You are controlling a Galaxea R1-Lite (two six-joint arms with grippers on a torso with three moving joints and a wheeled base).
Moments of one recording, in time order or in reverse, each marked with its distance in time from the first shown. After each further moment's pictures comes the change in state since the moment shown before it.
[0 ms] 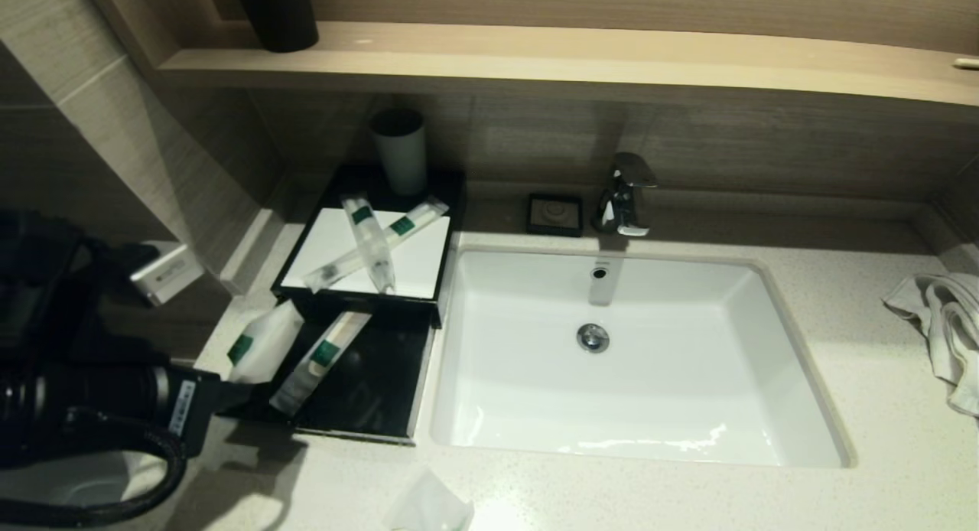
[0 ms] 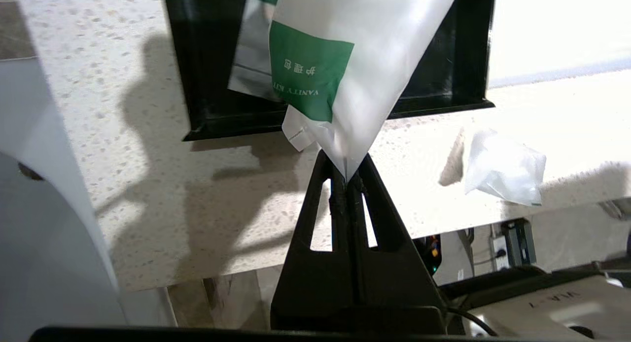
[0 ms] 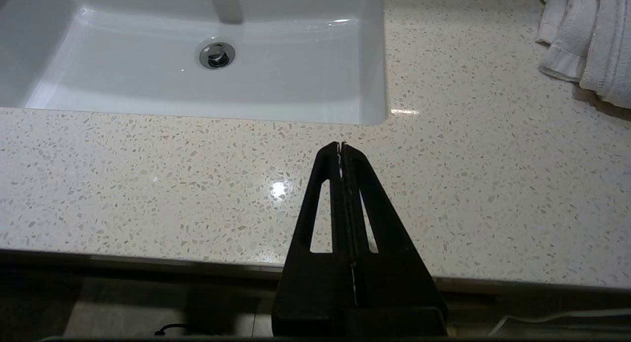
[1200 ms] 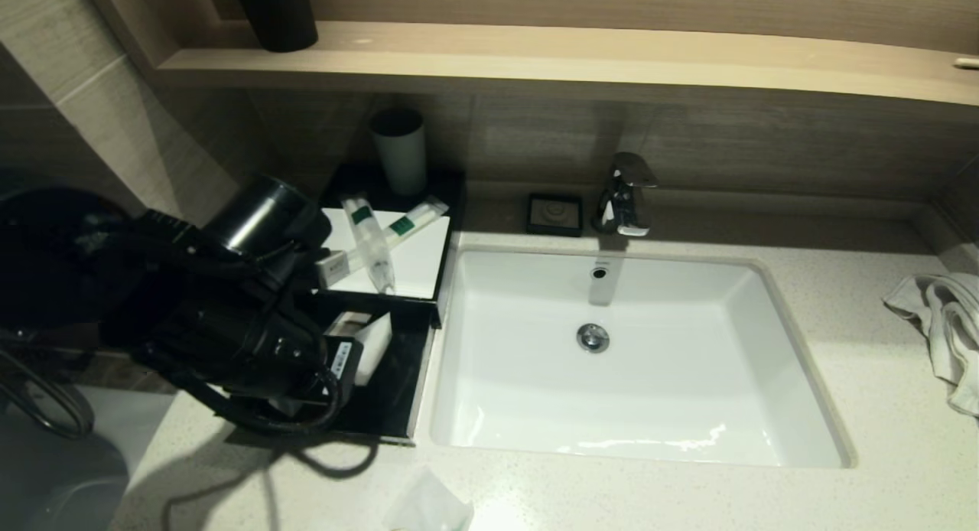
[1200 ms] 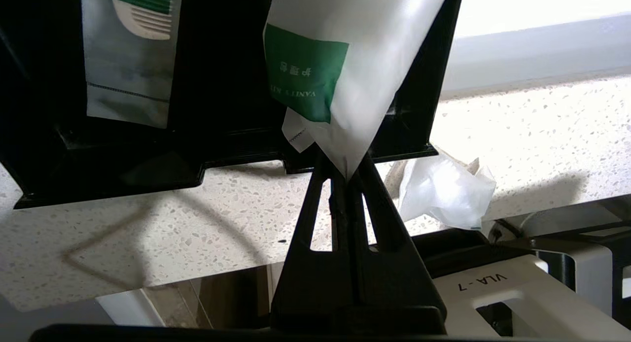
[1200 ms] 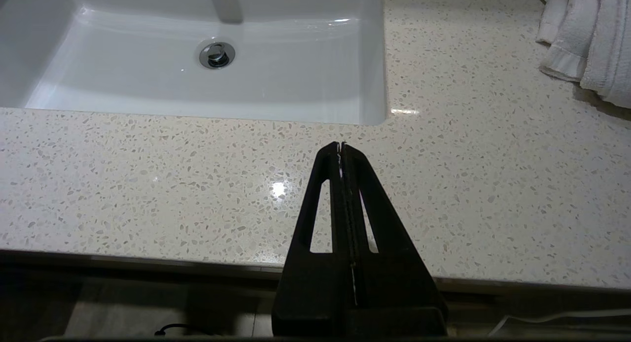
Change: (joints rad) left arm -0.153 0.398 -0.346 0.232 0.000 -0.197; right arm 0.000 0.000 0.000 0.001 0.000 0.000
